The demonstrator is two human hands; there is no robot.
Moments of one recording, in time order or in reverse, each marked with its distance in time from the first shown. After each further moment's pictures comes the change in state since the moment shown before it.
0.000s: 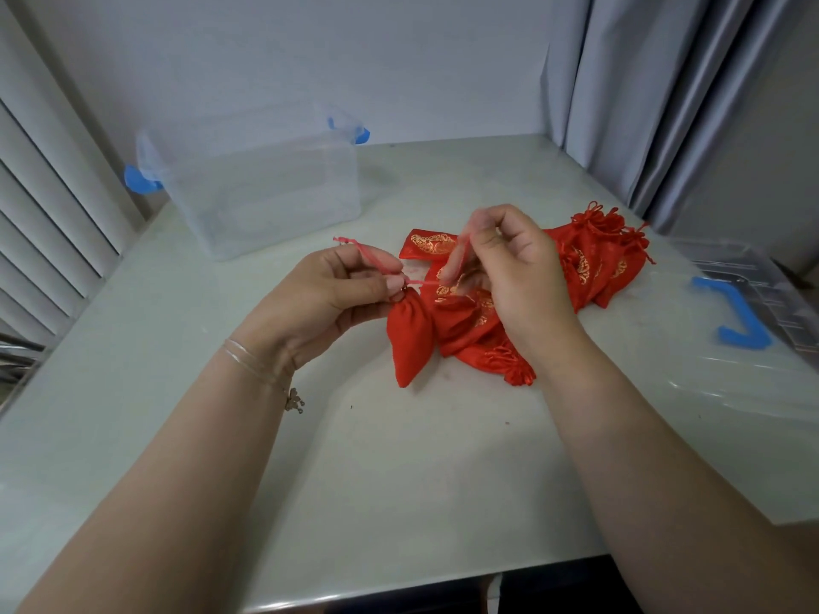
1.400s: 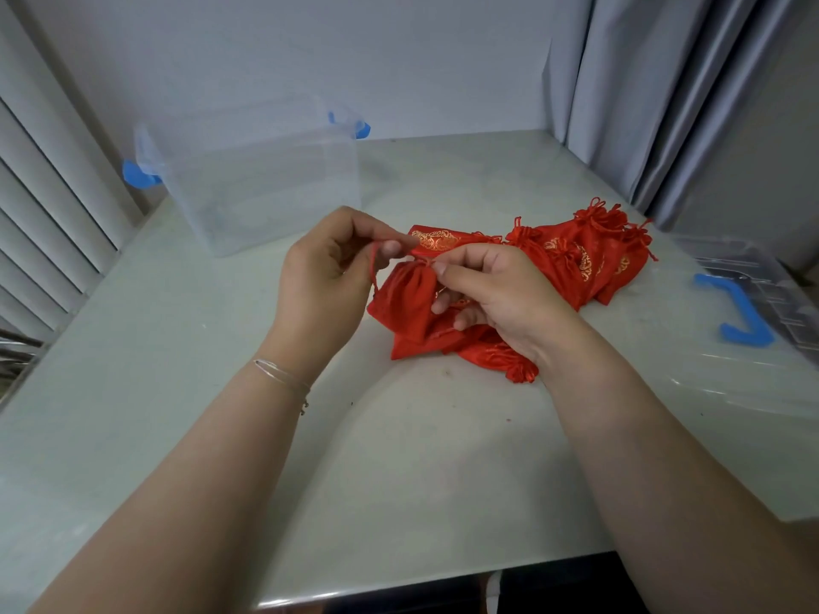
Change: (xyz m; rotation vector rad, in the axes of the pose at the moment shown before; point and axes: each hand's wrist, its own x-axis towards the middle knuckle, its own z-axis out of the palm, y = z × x) left_hand -0.006 -0.005 0.018 0.474 0.346 0.590; right_hand 0.002 0.007 -0.002 -0.035 -0.170 0.389
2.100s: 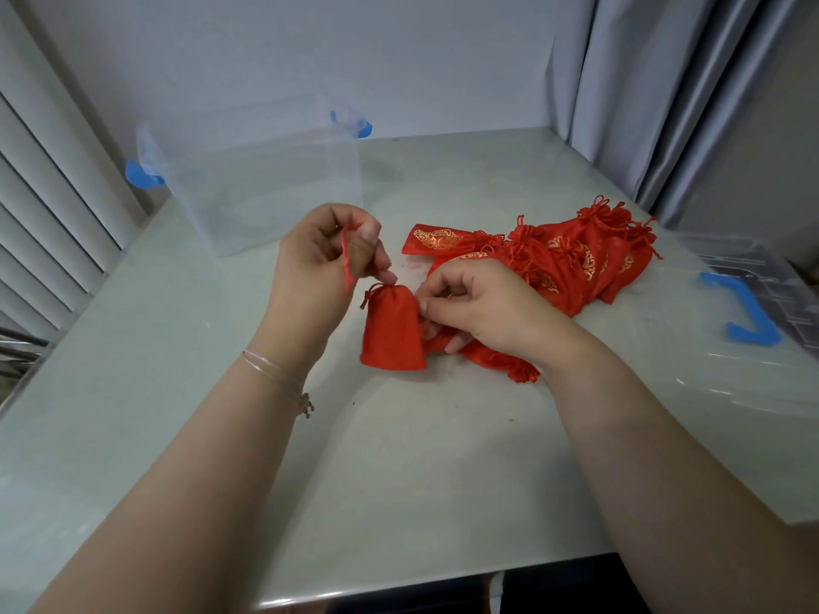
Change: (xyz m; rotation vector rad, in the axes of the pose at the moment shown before) left_hand 0.006 0.003 -0.007 -0.158 -0.015 -0.202; right_hand -0.003 0.007 0.003 -0.374 -0.189 -0.039
